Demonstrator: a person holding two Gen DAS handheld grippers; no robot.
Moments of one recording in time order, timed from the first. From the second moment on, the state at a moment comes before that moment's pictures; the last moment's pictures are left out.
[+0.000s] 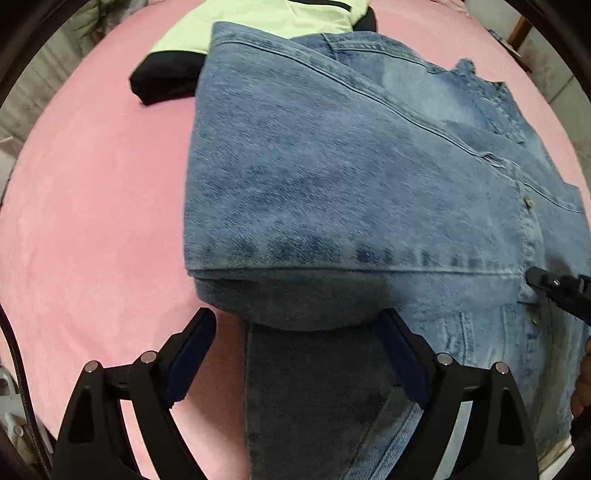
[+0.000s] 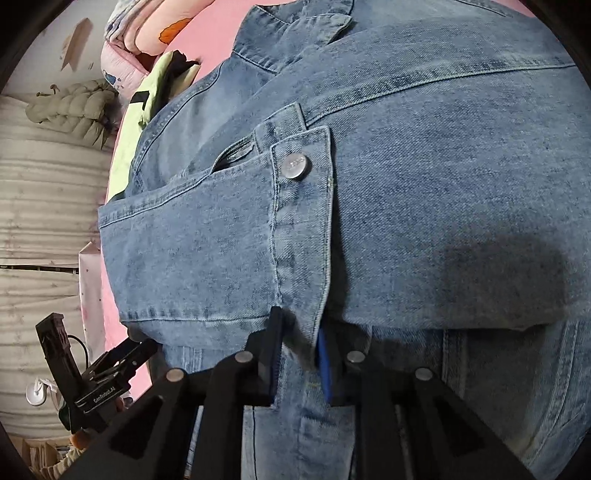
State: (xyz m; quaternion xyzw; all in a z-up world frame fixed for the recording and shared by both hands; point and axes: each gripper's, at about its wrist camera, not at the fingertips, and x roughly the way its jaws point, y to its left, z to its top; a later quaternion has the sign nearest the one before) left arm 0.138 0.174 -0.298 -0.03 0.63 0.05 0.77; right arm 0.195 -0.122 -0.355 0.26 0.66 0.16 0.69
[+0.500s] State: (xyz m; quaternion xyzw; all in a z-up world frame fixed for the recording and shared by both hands) left arm 0.138 0.167 -0.263 -0.02 0.57 0.08 0.82; right arm 0.207 -0.109 -0.191 0.14 0.49 0.23 0.83
